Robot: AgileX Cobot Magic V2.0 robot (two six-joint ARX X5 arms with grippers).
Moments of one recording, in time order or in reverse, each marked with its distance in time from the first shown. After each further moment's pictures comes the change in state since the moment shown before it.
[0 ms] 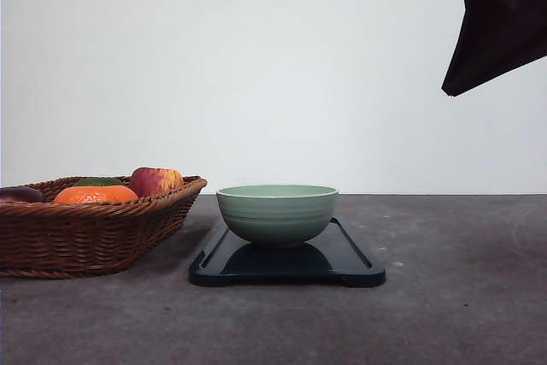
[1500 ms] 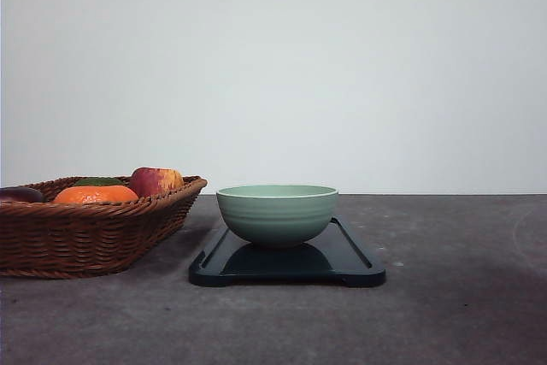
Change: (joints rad) left_arx 0.000 0.000 0.000 0.000 0.000 0.002; right_arx -0.452 -0.979 -0.776 0.450 0.111 -0.139
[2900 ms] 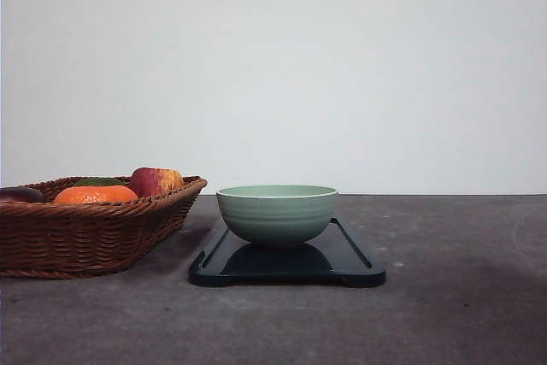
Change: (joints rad) left_arx 0.000 0.000 0.000 0.000 0.000 0.000; right_arx 0.000 -0.010 0.000 0.013 0.000 0.000
